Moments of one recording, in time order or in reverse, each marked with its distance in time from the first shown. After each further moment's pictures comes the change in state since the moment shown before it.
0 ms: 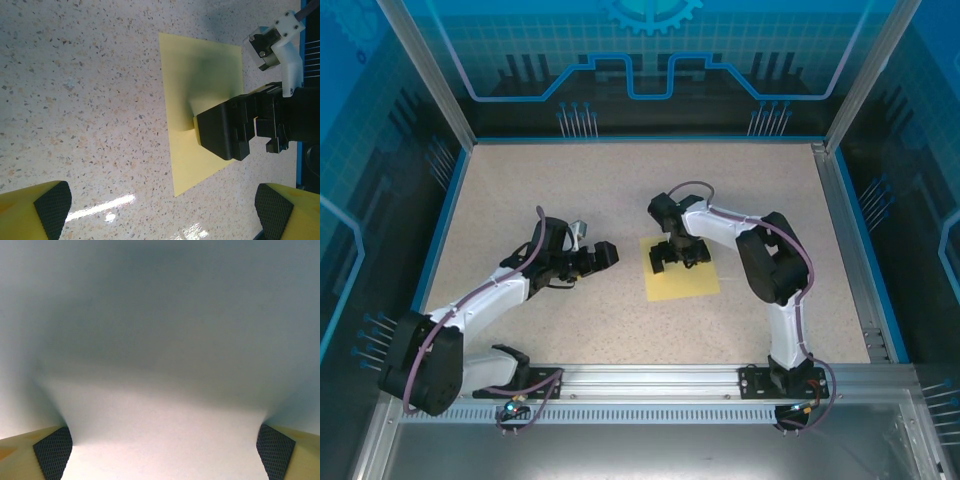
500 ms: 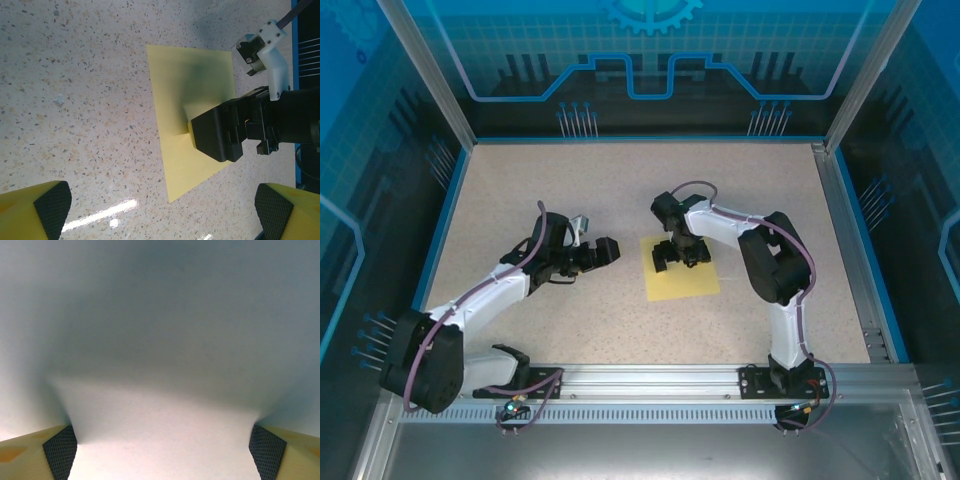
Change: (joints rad) left arm -0.001 0.014 0.039 -0.008 0.000 0.030; right arm -0.016 -0.008 -0.016 0.015 -0.019 0.000
